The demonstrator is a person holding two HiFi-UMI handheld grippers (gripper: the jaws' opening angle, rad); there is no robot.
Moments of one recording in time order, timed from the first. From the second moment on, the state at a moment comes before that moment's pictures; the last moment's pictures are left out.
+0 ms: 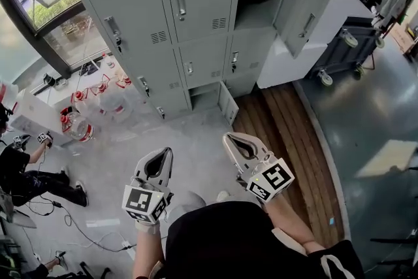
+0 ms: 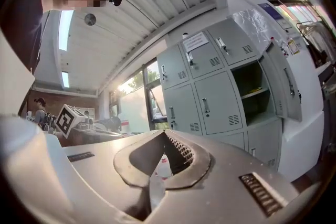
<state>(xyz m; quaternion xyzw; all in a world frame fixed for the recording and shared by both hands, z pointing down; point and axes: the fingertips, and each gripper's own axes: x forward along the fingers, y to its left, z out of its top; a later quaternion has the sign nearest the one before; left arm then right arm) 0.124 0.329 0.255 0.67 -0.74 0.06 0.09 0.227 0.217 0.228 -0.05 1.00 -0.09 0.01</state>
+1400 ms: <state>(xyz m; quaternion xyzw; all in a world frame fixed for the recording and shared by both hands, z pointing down) -0.160 0.085 0.354 0.83 -0.52 0.12 0.16 -0.066 0.042 0.342 -0.24 0.96 -0.15 -0.08</state>
